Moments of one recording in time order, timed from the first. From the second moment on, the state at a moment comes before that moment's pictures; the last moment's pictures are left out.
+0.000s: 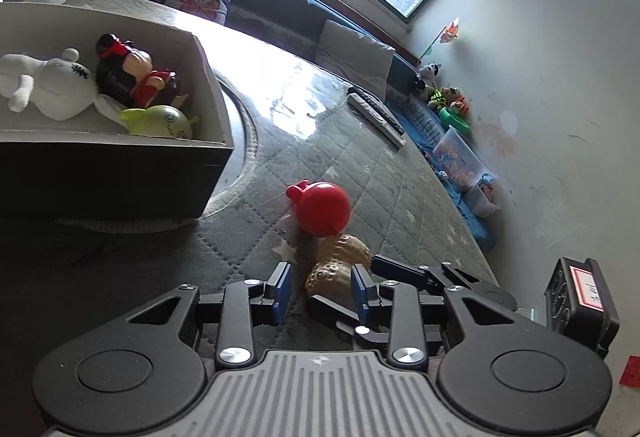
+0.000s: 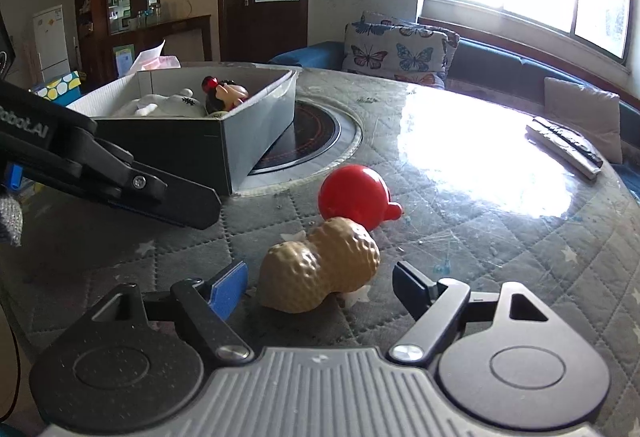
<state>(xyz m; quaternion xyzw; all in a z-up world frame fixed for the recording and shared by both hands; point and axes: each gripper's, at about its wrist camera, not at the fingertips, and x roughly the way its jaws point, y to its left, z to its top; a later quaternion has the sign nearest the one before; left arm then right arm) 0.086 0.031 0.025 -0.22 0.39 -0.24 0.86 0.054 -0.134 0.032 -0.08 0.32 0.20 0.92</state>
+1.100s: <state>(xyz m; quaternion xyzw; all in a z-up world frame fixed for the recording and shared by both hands) 0.105 0.014 0.017 -0.19 0.41 -0.25 0.85 0.046 -0.115 0.043 -0.10 0.32 0.25 0.91</state>
